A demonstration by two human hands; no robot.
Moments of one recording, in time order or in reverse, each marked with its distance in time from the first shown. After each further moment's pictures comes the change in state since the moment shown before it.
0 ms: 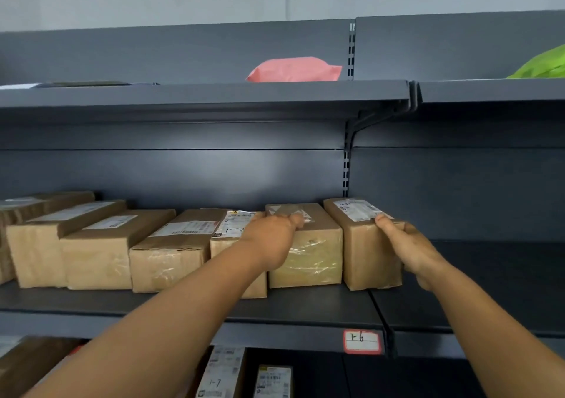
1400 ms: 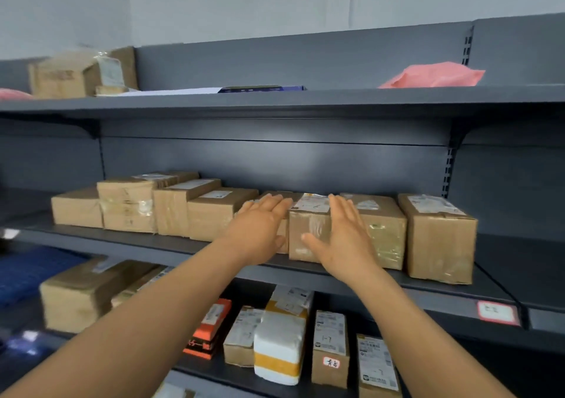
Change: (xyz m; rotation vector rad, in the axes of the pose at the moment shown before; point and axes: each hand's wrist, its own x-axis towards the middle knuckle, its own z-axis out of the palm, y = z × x) left_hand -0.191 -0.182 -0.023 -0.005 0.074 -0.175; right_hand -0.189 -0.092 0.251 -0.574 -0.095 -0.645
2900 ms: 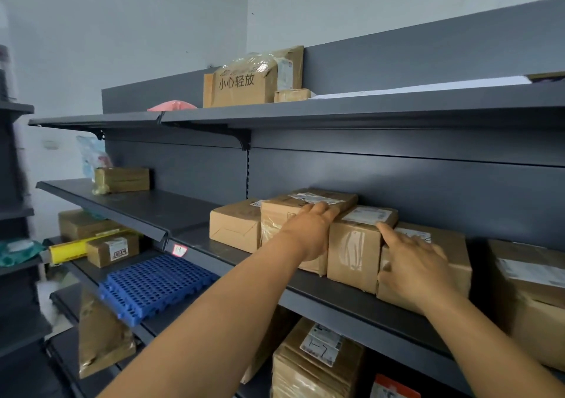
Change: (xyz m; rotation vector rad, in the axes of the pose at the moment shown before) left_hand 0.009 -0.375 0.035 -0.008 -0.117 -0.222; right_hand 0.161 -0.221 0.248 -0.385 -0.185 -0.149
